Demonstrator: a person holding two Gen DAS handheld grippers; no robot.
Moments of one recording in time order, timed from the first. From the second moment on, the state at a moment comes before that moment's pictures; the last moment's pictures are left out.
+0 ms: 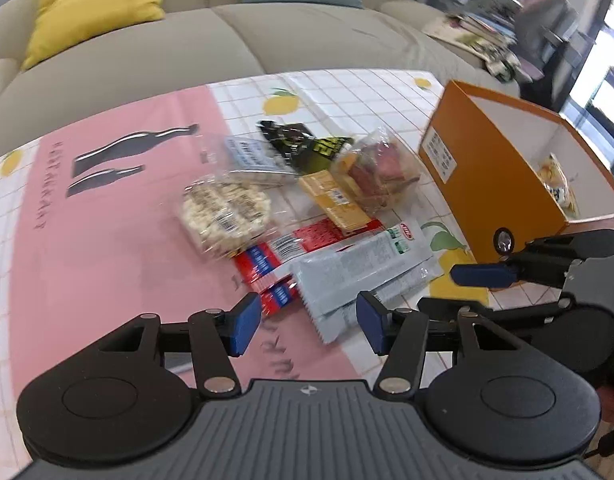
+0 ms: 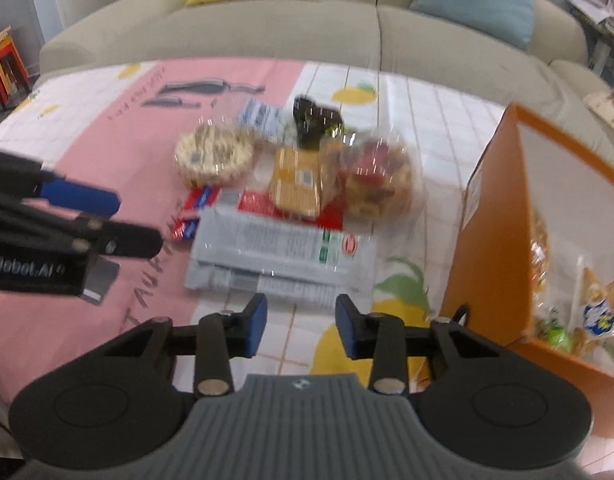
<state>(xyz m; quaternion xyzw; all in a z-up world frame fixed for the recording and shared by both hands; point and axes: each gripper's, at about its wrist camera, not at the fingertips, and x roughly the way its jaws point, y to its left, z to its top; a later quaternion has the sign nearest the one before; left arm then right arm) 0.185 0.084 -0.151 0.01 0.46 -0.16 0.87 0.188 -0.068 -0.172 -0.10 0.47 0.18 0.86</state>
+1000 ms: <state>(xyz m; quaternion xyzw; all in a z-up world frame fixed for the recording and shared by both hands) 0.222 -0.003 -0.197 0.30 0.44 -0.35 0.77 0.216 -0.101 -0.206 0.03 0.49 0.17 0.86</state>
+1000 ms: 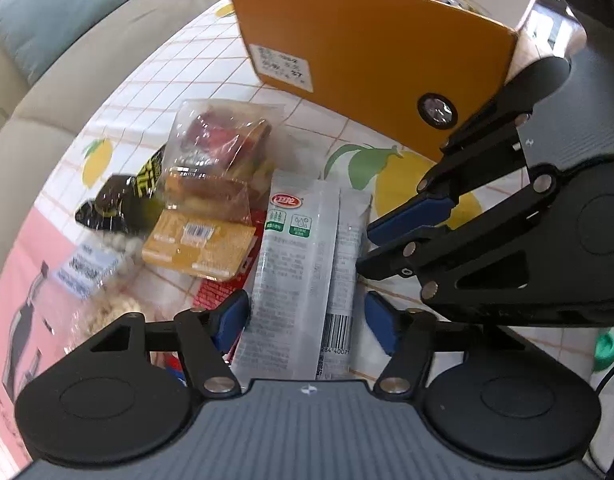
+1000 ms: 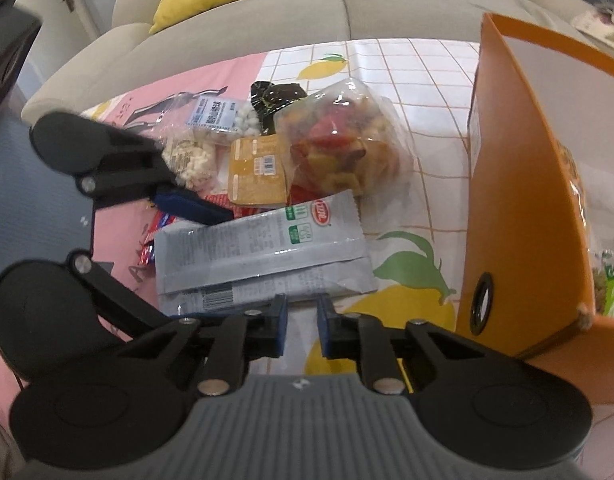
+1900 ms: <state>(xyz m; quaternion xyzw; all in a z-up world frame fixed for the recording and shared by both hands) 0.201 0.088 -0.156 -0.02 0.47 -0.07 0.88 0.232 -0.072 -0.156 -0.08 0.39 0.15 0.91</state>
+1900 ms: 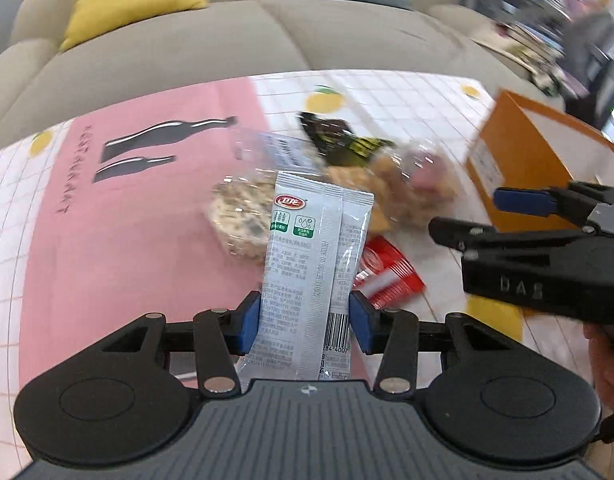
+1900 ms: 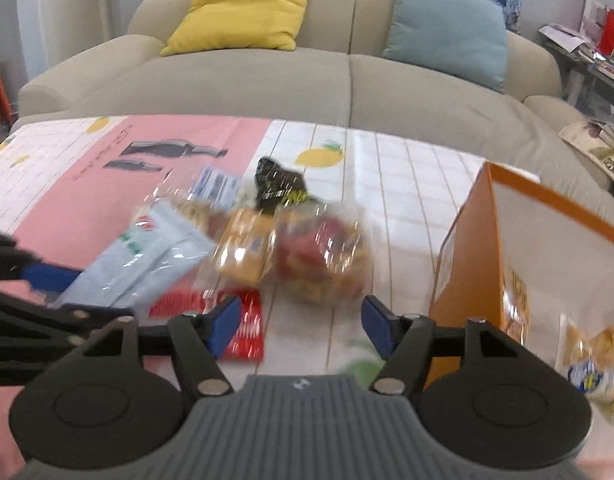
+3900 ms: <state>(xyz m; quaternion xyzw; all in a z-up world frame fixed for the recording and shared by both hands) 0.127 0.024 -0.031 -0.08 0.43 -0.09 0.90 0.132 -0.210 -0.036 0.03 0.39 0.17 0.90</state>
